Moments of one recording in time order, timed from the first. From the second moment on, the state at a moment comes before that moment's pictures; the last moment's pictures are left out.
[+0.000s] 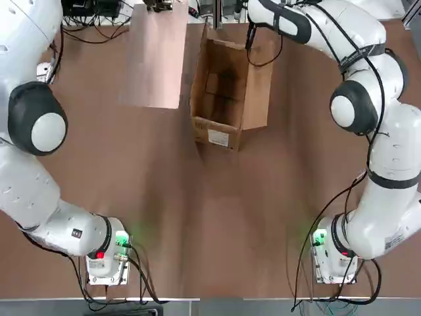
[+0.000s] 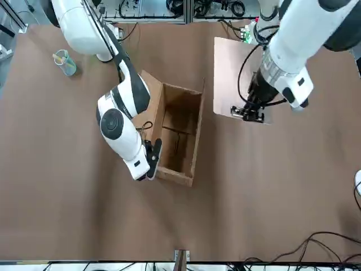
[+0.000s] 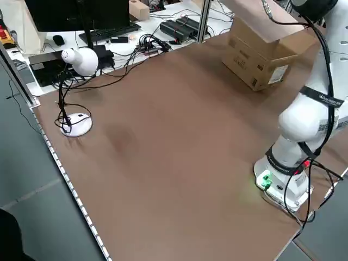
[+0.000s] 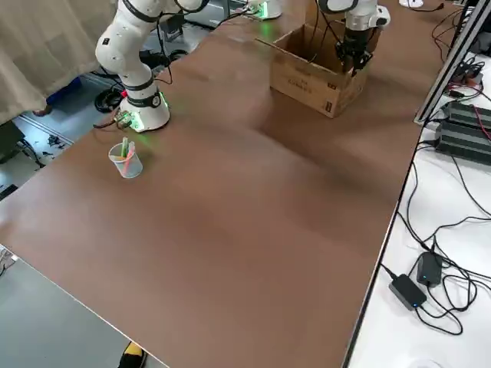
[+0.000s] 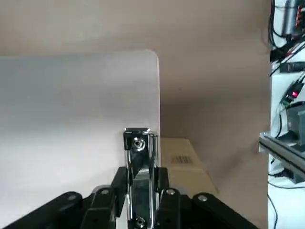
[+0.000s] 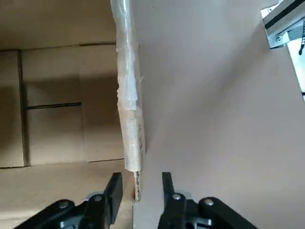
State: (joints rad) left arm -0.31 0.28 -0.20 -1.23 -0.03 1.62 -1.92; right arm 0.40 0.71 0.12 -1.16 0.00 1.96 -0.80
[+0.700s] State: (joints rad) left arm -0.44 0.31 -0.19 -1.22 -0.03 1.74 -2.03; right arm 0.28 0.60 0.11 -1.02 0.09 1.63 -0.68
